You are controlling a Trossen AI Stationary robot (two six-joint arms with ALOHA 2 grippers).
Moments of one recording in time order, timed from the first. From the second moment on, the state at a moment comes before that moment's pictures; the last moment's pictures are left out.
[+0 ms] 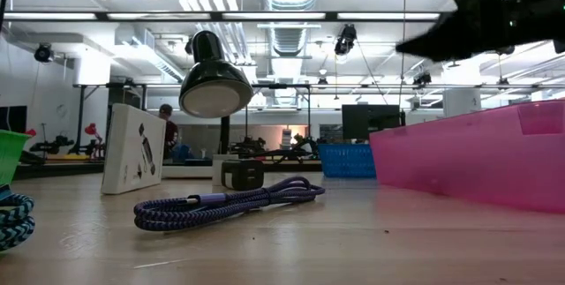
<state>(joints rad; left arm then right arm) -0.46 1.43 1.26 -0.37 -0.18 -0.52 0.01 0.75 0.19 0.44 0.21 -0.18</state>
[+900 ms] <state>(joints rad) -0.56 1.56 1.32 -0.32 -0.25 -0.95 0.01 0.75 0.19 0.51 0.01 0.06</state>
